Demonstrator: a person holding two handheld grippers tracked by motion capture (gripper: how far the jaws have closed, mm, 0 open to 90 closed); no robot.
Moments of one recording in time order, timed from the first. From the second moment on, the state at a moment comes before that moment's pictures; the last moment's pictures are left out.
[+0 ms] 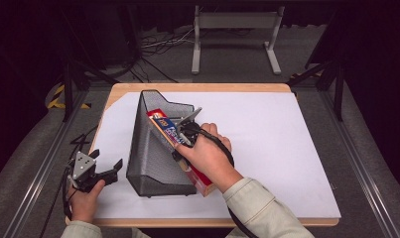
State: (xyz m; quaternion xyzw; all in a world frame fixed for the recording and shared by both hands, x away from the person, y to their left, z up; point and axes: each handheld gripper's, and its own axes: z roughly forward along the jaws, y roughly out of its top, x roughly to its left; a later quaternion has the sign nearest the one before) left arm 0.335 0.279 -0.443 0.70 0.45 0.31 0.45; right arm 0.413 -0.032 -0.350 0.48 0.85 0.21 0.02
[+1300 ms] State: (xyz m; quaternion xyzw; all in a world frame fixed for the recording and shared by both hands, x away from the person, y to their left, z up) left arm 0.337 0.277 -0.444 0.71 0.45 0.31 0.45; right arm 0.400 -0.081 -0.292 0.34 0.83 0.42 0.12
